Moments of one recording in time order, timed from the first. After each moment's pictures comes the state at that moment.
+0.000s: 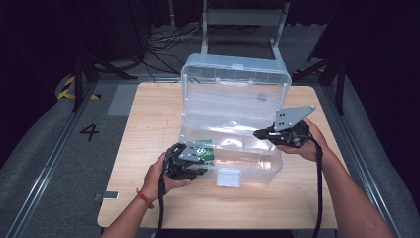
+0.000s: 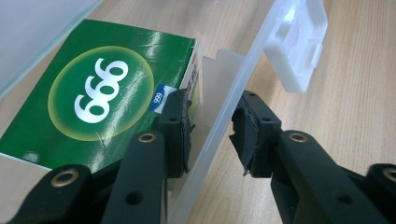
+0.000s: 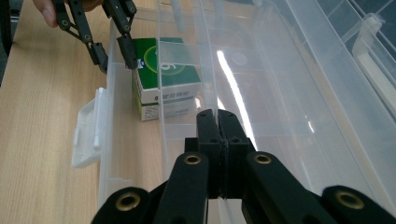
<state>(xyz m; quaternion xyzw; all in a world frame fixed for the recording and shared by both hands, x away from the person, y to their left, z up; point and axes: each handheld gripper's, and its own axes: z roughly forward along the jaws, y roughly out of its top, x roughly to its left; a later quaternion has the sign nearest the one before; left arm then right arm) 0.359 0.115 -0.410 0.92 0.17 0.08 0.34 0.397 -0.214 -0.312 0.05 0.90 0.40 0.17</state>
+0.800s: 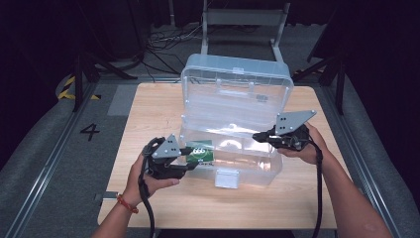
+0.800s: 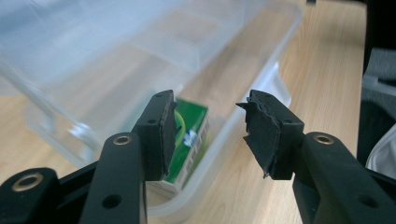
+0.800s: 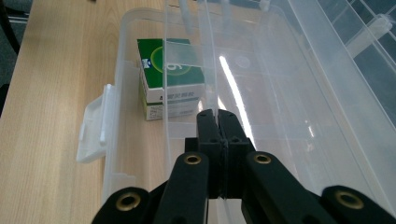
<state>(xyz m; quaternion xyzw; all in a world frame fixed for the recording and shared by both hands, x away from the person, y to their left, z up) 0.329 0.157 -0.339 0.87 0.20 0.13 0.44 0.390 -0.214 -0.315 0.04 0.90 0.41 0.17</state>
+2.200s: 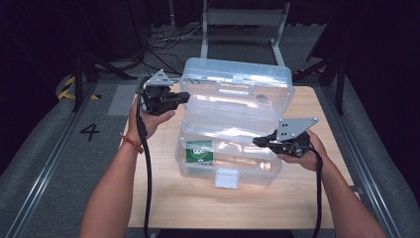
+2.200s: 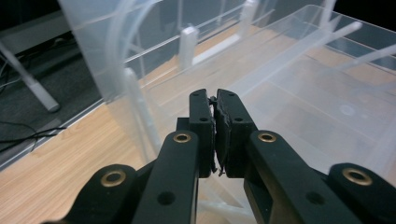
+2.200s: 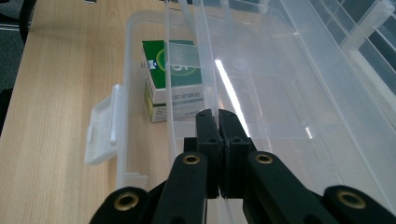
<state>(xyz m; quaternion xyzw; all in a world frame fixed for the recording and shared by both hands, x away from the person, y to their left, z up) 0.453 0.166 -0.285 0.82 0.28 0.17 0.47 0.378 -0.216 -0.324 0.05 0.89 0.42 0.17</state>
